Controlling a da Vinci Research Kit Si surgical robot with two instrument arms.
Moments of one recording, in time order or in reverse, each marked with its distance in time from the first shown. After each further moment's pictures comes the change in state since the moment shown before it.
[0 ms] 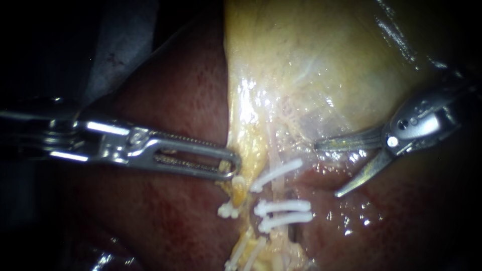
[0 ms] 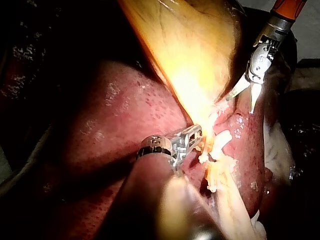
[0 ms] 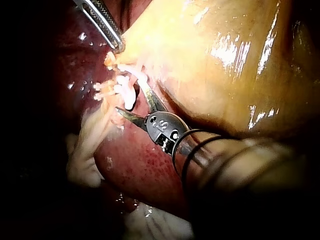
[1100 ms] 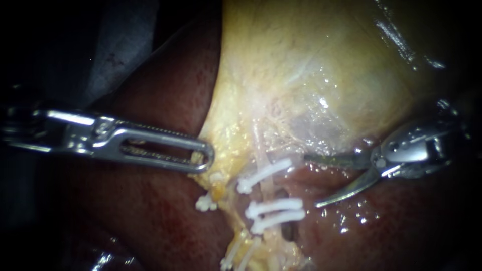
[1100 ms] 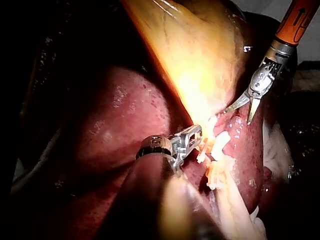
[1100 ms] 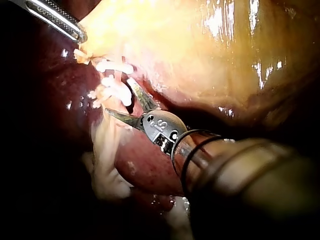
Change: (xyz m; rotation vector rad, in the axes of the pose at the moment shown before) right arm -0.003 -0.003 0.003 0.149 -0.142 0.288; left arm -0.001 -0.001 -0.006 0.007 -0.002 -0.013
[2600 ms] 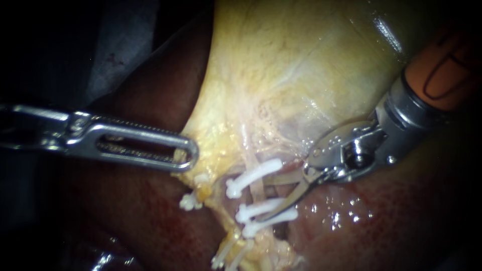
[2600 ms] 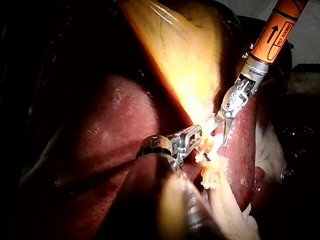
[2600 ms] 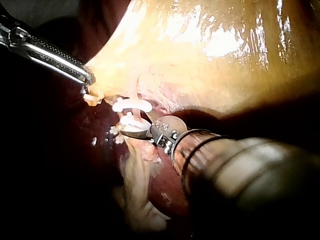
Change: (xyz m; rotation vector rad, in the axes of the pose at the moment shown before) right arm 0.003 0.002 0.008 0.106 -0.173 0.089; left arm -0.001 -0.002 -0.002 0.004 -0.002 -0.012
